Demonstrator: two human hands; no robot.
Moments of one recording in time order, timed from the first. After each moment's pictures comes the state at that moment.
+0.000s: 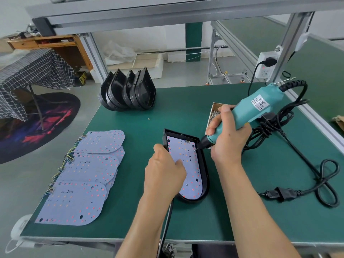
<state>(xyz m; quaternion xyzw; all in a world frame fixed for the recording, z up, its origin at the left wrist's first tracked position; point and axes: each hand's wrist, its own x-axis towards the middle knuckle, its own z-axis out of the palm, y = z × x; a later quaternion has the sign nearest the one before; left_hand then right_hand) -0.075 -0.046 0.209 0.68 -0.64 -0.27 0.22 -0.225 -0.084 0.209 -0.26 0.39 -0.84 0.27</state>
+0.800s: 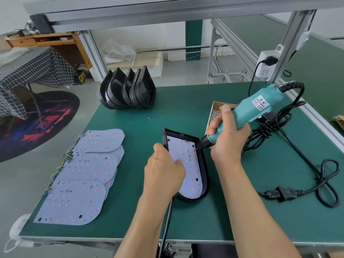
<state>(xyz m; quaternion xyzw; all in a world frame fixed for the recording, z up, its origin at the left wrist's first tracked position) -0.074 -0.049 0.208 0.68 -0.64 -0.28 0.21 -0.229 -0.091 0.197 -0.25 0.39 -0.84 0.28</state>
